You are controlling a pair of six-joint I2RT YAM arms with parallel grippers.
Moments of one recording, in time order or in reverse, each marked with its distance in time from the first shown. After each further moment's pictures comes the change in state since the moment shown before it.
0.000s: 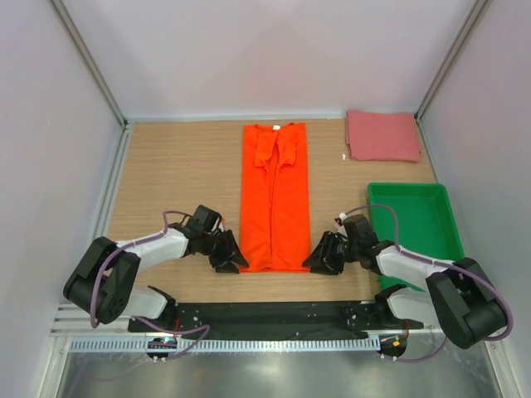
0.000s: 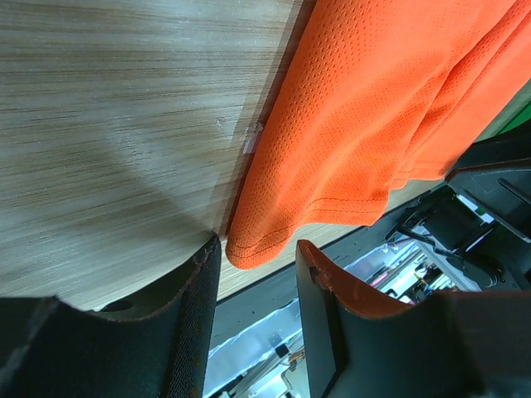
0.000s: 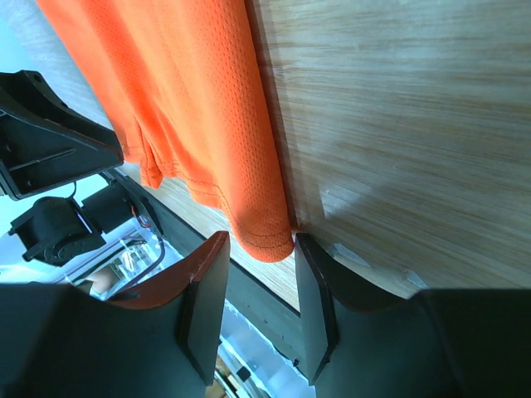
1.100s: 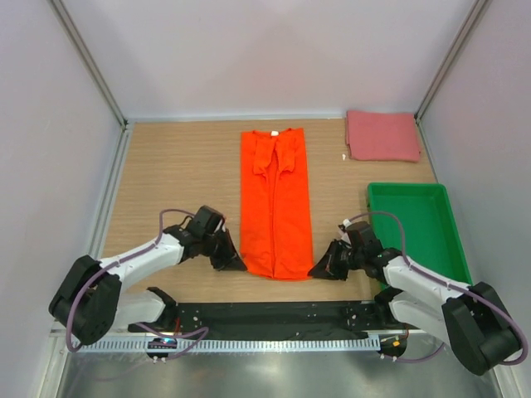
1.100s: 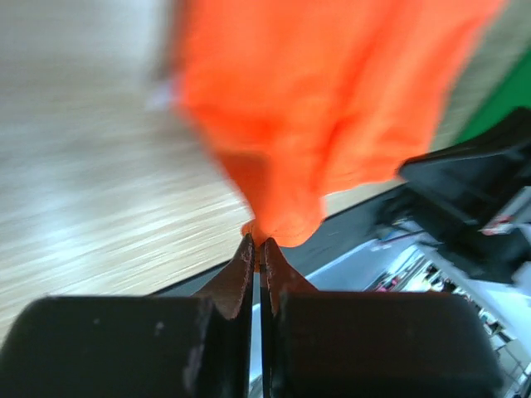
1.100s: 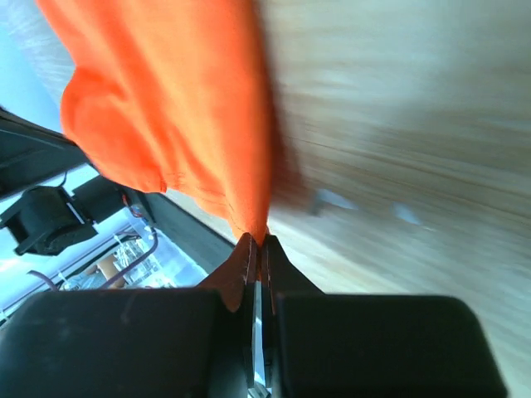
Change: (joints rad) left arm -0.088 -0.158 -0.004 -0.087 -0.075 -0.065; right arm 0.027 -0.187 -0.066 -0.113 0.015 0.031
